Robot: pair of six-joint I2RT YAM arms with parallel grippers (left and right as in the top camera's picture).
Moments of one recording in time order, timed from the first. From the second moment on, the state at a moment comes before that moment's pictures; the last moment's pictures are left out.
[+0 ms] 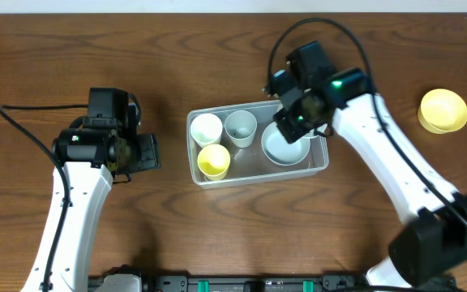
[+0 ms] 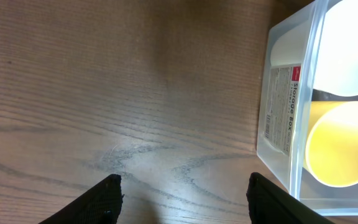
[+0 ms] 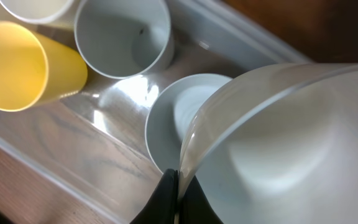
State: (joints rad) left arm -0.04 1.30 1.12 -1.10 0.04 -0.21; right arm 0.44 1.76 1.55 -1.09 -0.16 -0.15
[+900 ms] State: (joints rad) left arm -0.04 1.30 1.12 -1.10 0.04 -0.21; right arm 0.44 1.81 1.54 -1.10 -0.05 -0.09
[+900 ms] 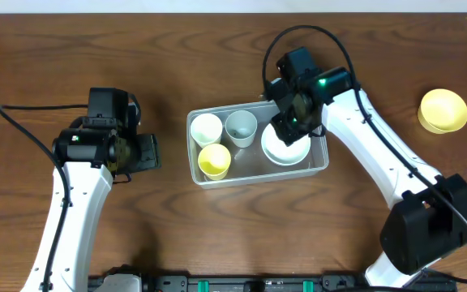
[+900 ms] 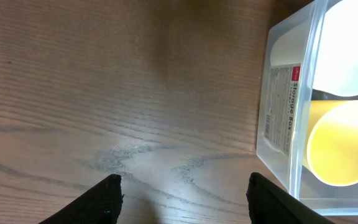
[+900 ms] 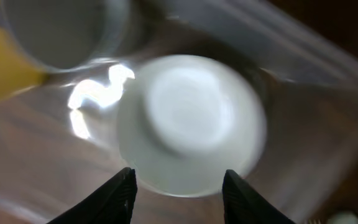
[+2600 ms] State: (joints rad) left arm -0.04 1.30 1.12 -1.09 0.04 -0.21; right arm -0.37 2.19 1.73 -0.94 0.02 0.01
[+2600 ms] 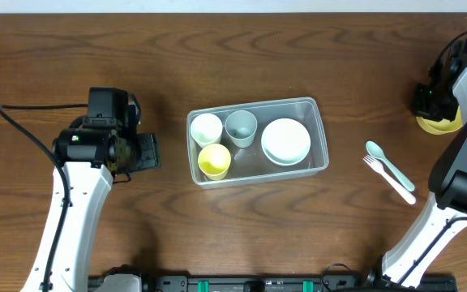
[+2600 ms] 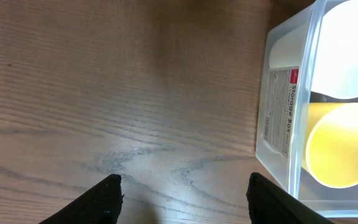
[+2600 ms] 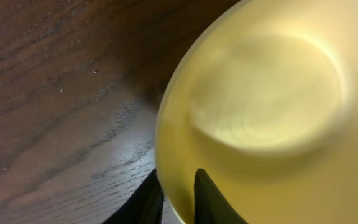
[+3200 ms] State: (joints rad) left arm -0.04 1.30 1.12 -1.09 0.04 -0.21; right arm -0.37 2.19 1.73 -0.96 0.02 0.01
